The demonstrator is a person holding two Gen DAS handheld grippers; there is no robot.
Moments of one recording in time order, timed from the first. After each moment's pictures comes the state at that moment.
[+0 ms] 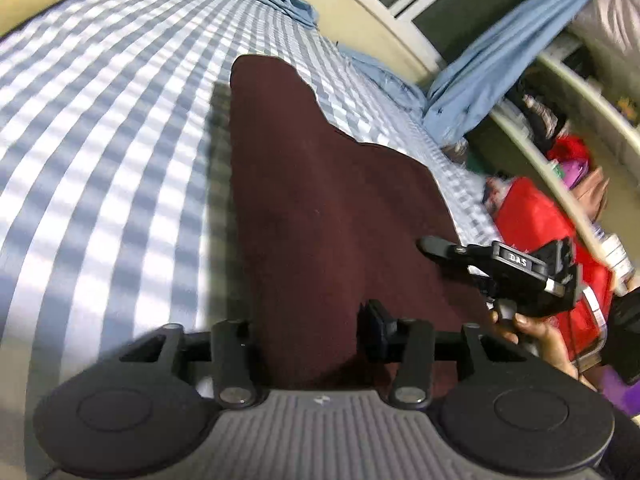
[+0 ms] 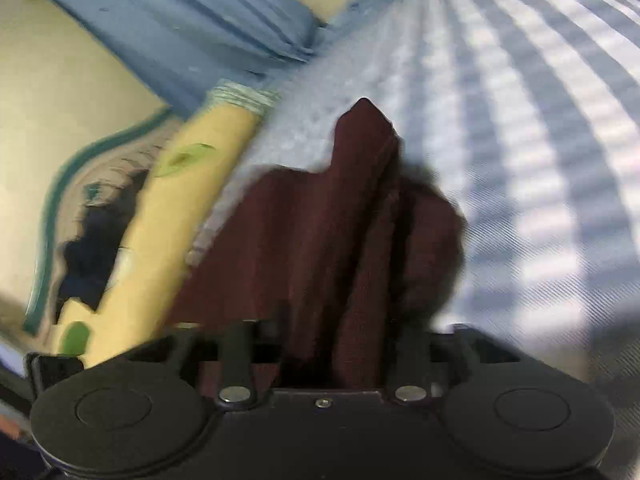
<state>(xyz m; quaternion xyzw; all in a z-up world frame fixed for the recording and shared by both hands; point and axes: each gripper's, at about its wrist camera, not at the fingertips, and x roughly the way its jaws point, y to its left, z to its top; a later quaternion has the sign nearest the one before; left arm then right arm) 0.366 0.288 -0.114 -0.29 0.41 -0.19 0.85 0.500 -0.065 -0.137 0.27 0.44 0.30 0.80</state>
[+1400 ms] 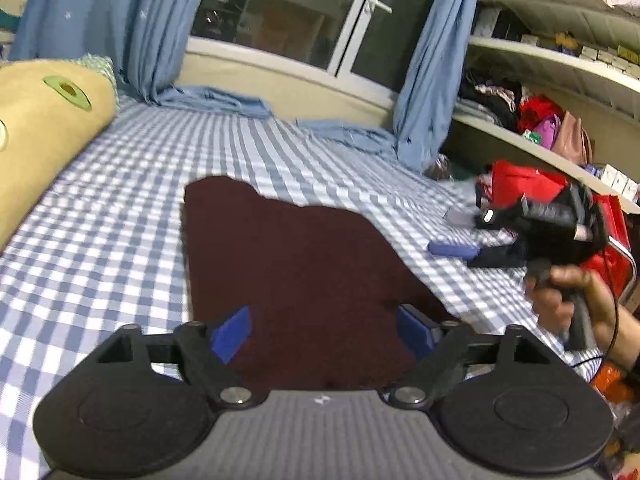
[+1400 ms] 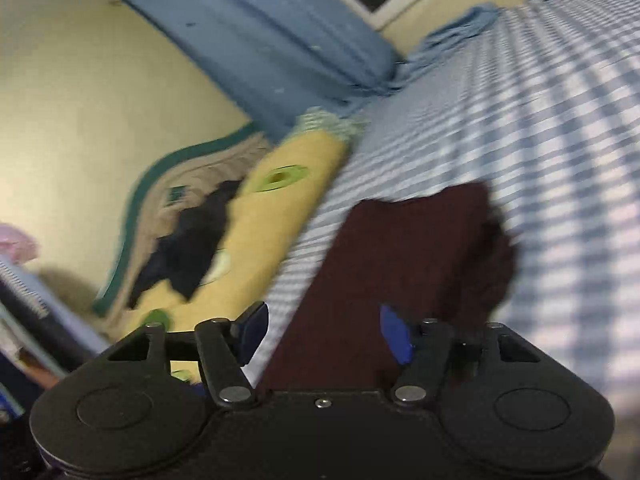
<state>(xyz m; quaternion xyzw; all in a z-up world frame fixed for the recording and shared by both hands) 0.240 0.213 -0.017 -0.11 0.28 -0.14 0.94 0.423 -0.111 -0.061 0.29 0.36 0.42 0.78</state>
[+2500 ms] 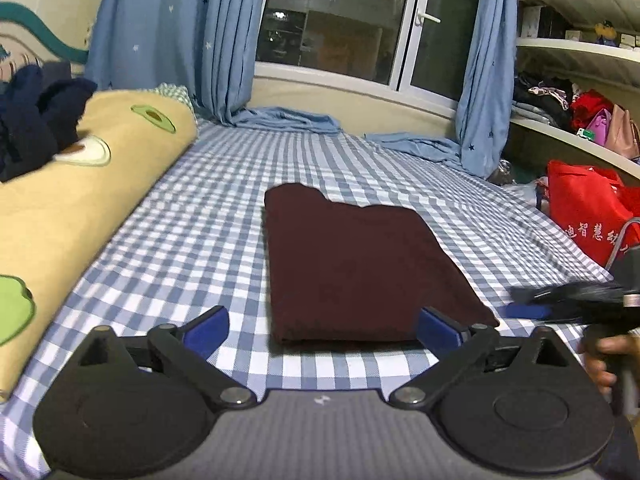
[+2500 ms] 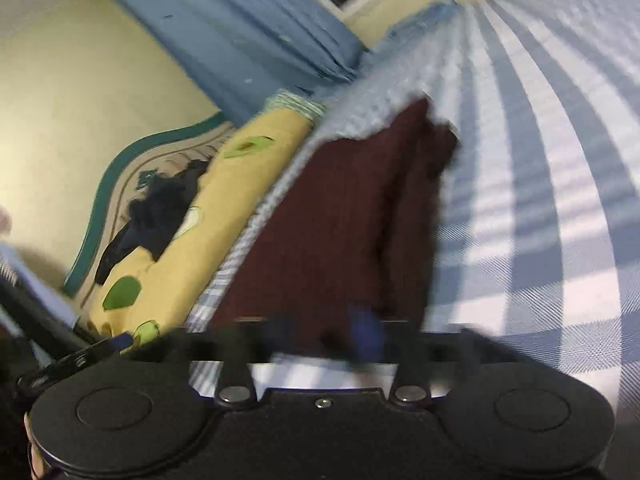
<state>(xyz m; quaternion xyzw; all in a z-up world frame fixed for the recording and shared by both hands) 0.155 0.199 0.010 -0.07 0.28 -0.01 0.96 0.307 -0.132 -0.097 0.25 0.35 0.35 0.83</state>
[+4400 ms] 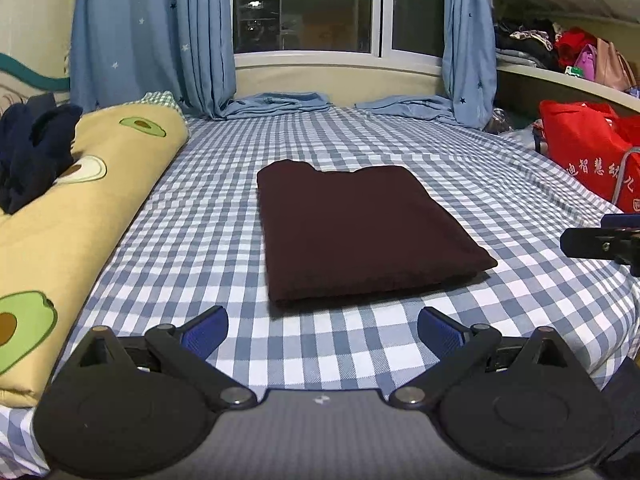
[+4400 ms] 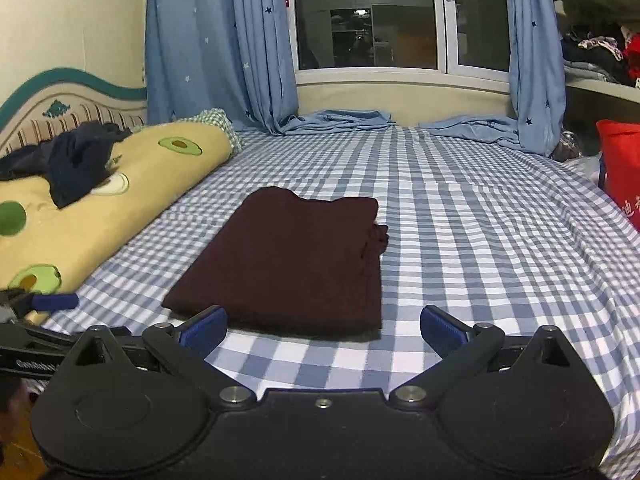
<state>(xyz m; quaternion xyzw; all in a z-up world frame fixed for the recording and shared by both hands) 0.136 0.167 0.009 0.02 0.32 -0.02 0.95 0.162 -0.028 -0.009 0.00 0.28 0.14 0.95</state>
